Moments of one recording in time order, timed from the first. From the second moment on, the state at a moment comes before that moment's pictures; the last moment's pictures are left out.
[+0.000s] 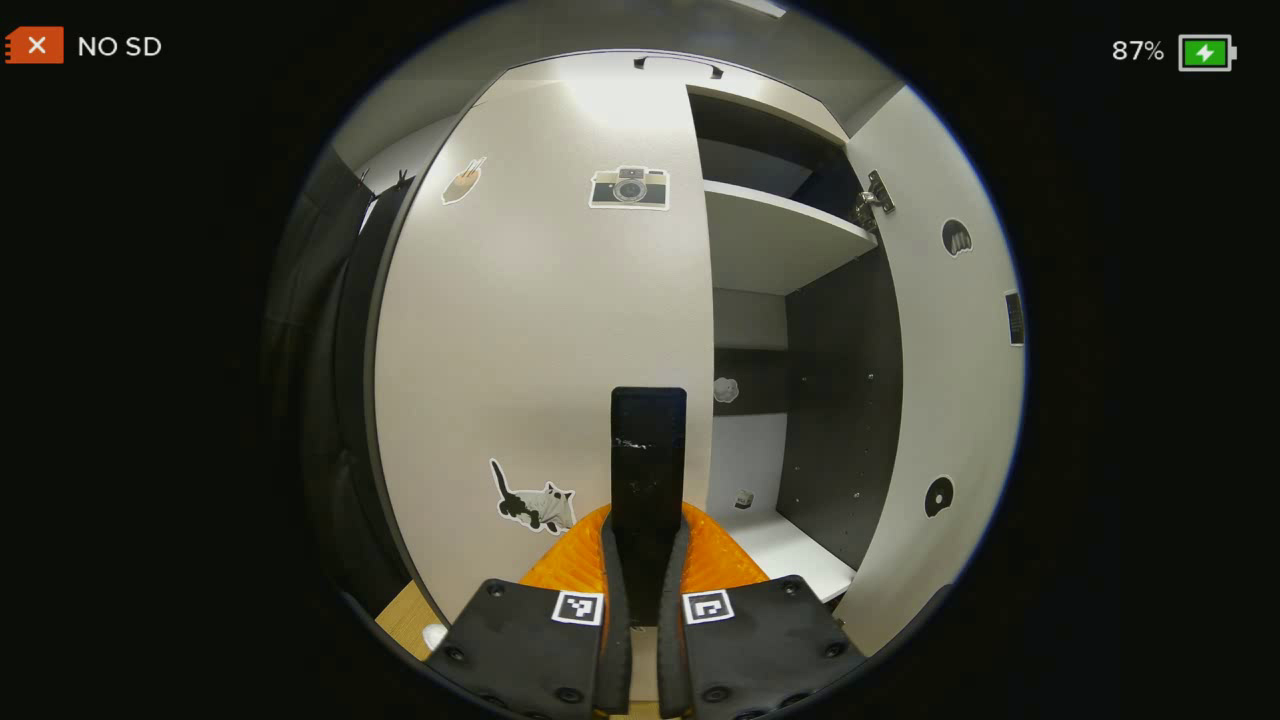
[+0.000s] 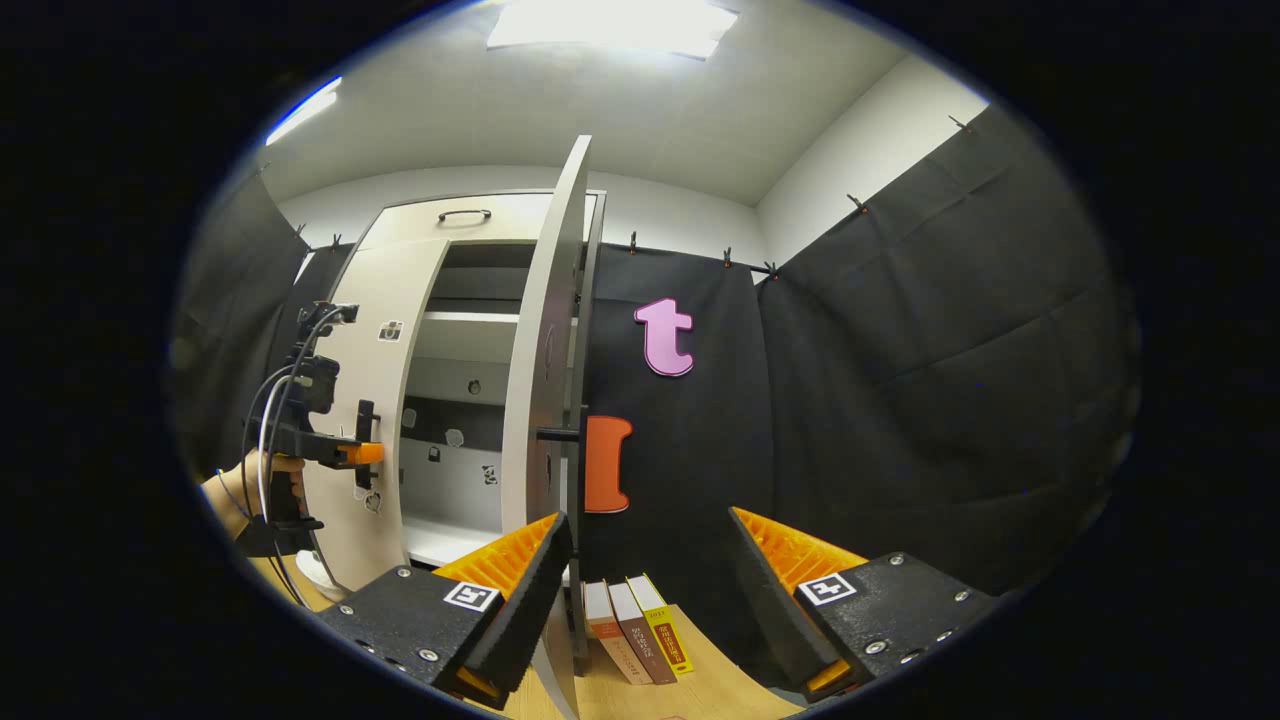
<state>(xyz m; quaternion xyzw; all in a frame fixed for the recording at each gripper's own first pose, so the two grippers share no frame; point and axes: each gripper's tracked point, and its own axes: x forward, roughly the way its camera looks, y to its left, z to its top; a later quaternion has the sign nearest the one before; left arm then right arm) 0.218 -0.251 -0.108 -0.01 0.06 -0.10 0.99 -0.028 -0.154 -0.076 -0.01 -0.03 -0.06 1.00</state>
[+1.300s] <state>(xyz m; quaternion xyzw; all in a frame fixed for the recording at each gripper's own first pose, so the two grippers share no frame) 0.078 -0.103 -0.085 -0.04 0.04 -0.16 0.99 -0.043 -0.024 -0.044 0.00 -0.04 0.01 1.00</state>
